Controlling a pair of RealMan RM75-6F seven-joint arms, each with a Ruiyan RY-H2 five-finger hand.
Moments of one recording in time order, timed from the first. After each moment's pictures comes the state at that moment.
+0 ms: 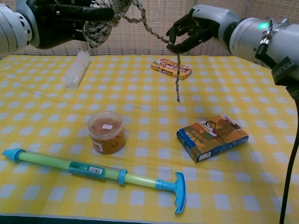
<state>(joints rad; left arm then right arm) -0.60 -1.40 -0.56 -1.84 1.05 0.78 -0.52 0.86 -1.54 0.41 -1.66 -0.81 1.00 -0.10</state>
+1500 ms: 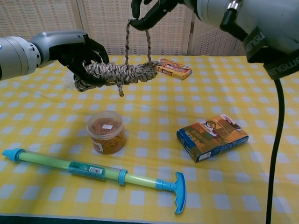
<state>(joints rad) -0.79 -1.38 -0.32 -1.74 0.85 0.92 0.21 1.01 -1.53 0.42 -1.89 -0.72 1.22 -0.47</state>
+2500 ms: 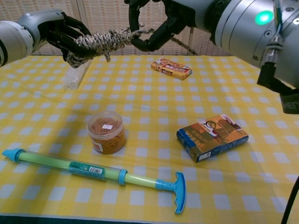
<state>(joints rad) -0.79 -1.46 -0.42 -1.70 0.70 1.11 0.14 0.92 -1.55 0.24 -1.96 -1.04 1.30 -0.52</state>
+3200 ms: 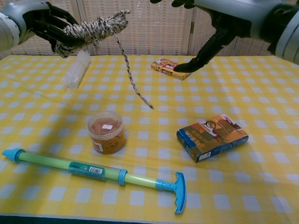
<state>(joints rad) -0.76 -1.42 -0.45 -1.69 0.71 1.11 0.09 0.78 -1.38 0.13 -2.03 -1.19 1.29 -0.48</state>
